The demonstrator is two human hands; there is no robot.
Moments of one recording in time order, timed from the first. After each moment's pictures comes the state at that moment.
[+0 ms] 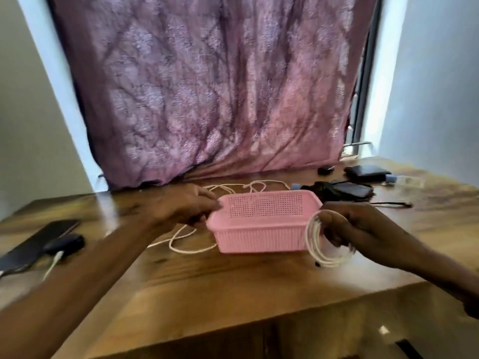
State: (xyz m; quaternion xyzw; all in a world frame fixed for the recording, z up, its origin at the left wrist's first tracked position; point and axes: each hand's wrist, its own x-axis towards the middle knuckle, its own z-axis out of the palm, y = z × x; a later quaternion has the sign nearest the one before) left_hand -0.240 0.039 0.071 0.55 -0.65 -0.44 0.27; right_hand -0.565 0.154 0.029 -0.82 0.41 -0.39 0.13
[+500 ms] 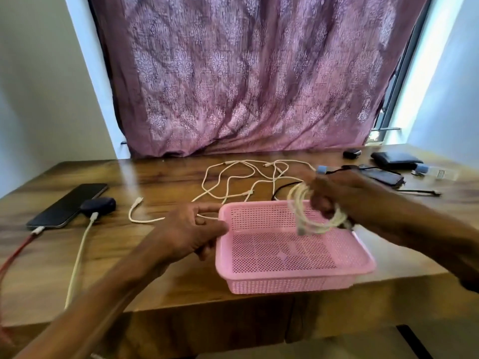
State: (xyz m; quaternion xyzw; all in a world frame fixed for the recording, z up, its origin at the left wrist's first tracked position) left_hand -0.173 0.145 0.037 0.51 -0.66 -0.45 0.32; right_hand -0.470 0.157 0.075 -0.70 0.50 -0.34 0.38
